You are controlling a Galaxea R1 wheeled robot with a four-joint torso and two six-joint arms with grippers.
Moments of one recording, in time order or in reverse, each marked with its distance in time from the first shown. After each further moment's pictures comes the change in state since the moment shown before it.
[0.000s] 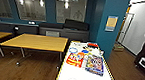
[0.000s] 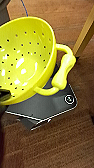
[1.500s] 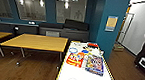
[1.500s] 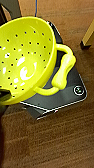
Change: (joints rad) left arm 0.041 0.231 -0.394 -0.050 -0.062 0.160; right arm 0.007 0.155 -0.281 -0.008 -0.094 -0.001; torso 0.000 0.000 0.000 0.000
